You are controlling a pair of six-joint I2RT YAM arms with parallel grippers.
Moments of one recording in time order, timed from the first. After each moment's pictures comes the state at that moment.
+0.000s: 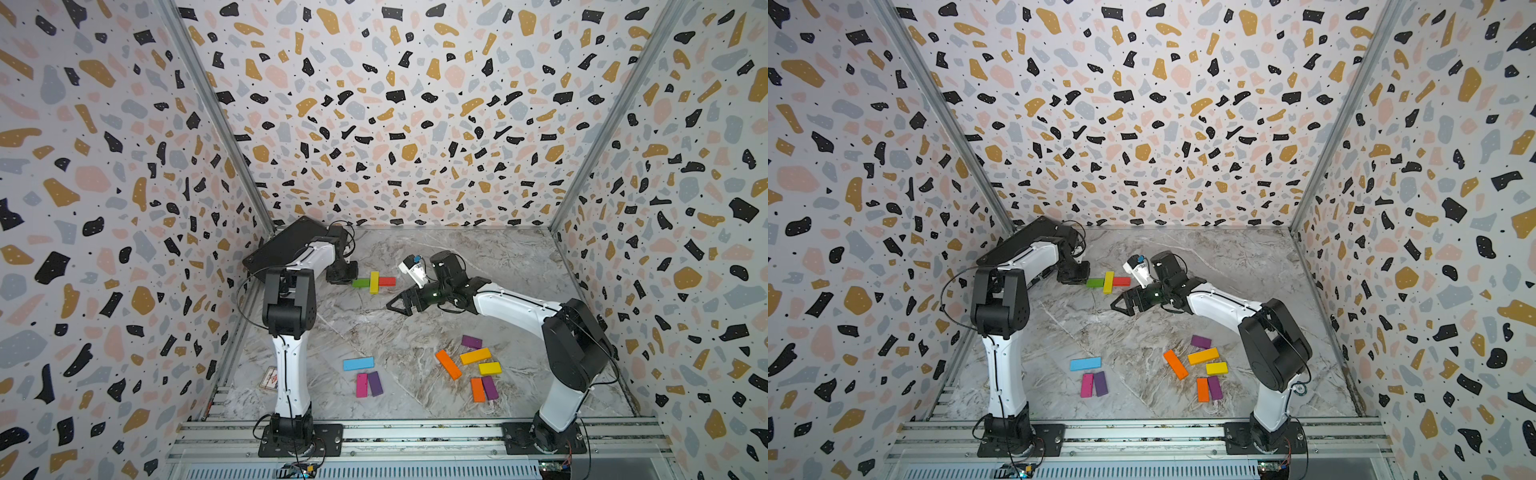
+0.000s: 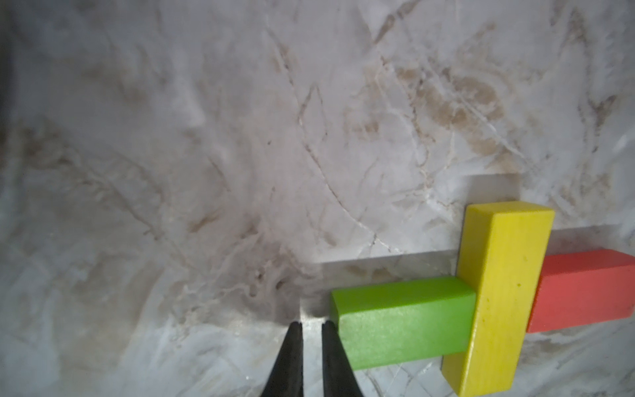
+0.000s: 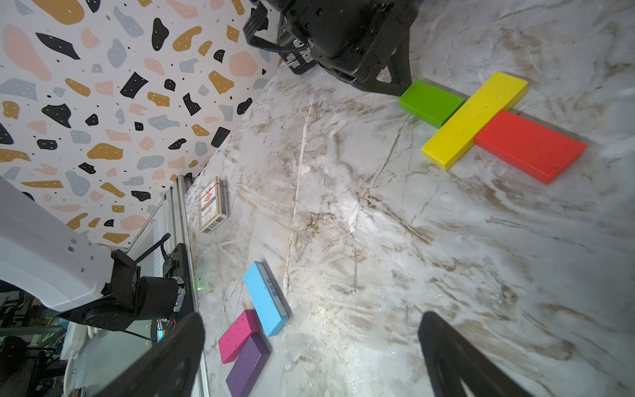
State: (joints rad) left arm -0.12 2.22 1.74 -0.84 0.14 -0.12; right arm 0.68 1.78 1.22 -0.12 -0.67 0.26
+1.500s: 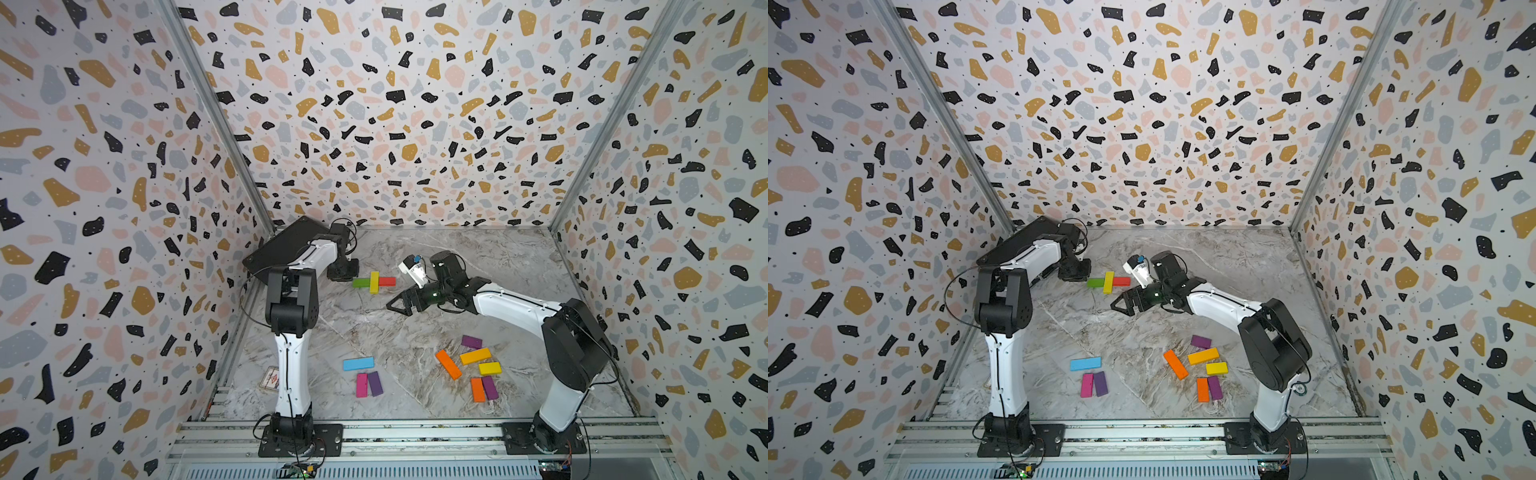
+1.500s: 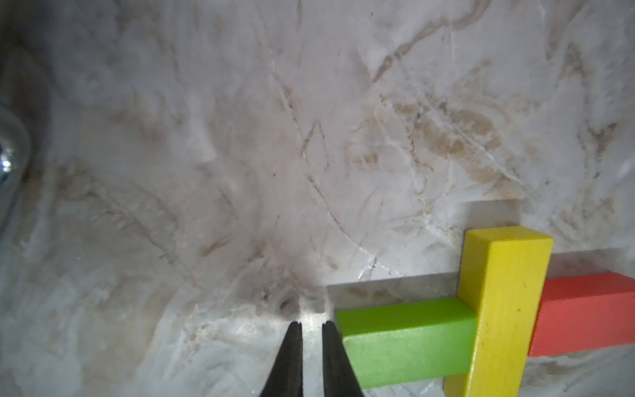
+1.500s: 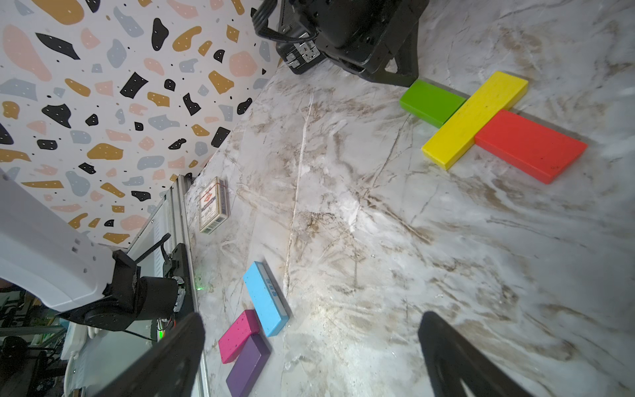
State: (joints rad) left arm -0.13 2.25 1.80 -0.86 0.10 -0.12; right arm 0.68 1.78 1.22 -0.12 -0.67 0.26
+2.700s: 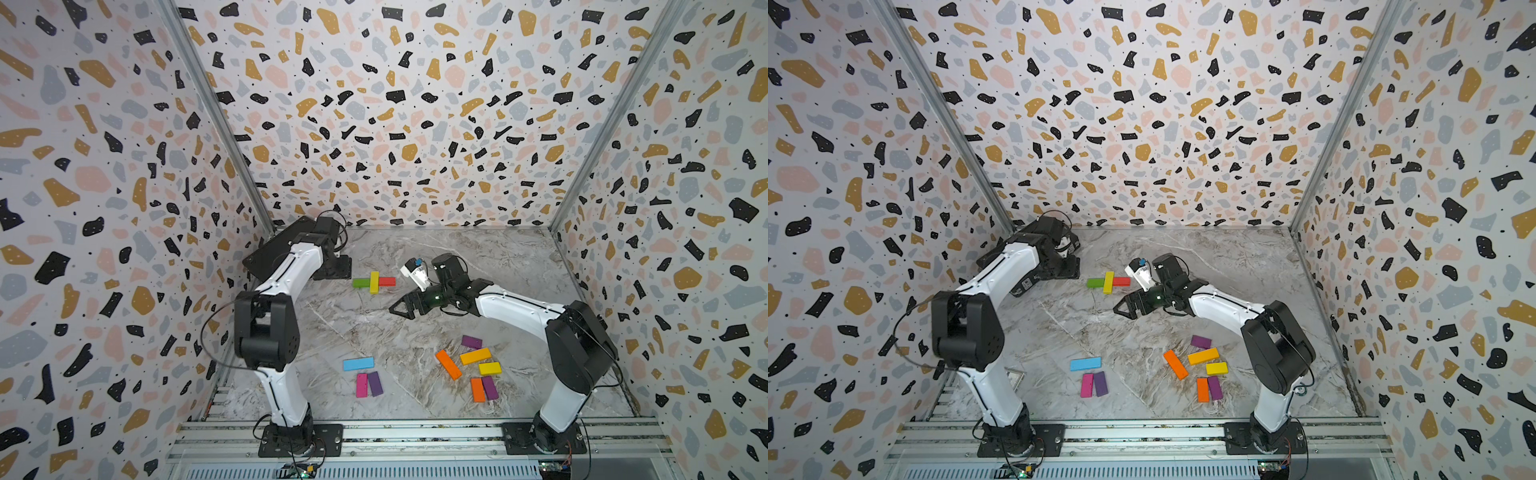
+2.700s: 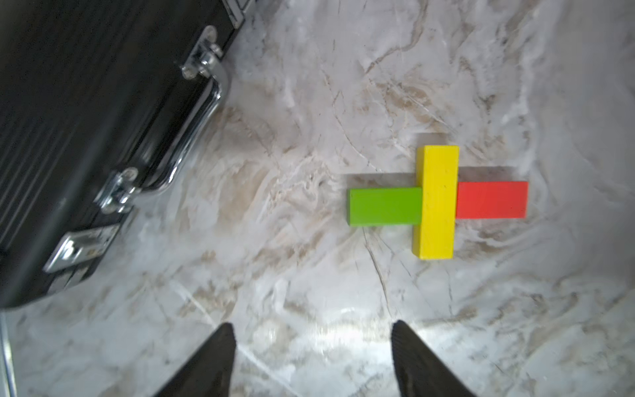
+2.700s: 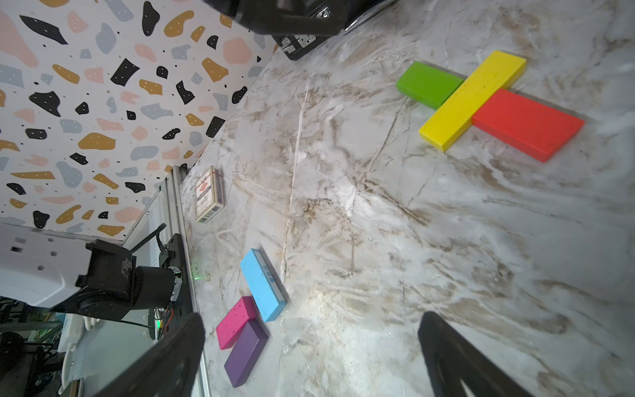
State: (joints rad) left arm -0.15 1.79 1.52 -0.91 0.01 -0.15; right arm 0.69 1.74 1.17 -0.16 -0.65 0.24
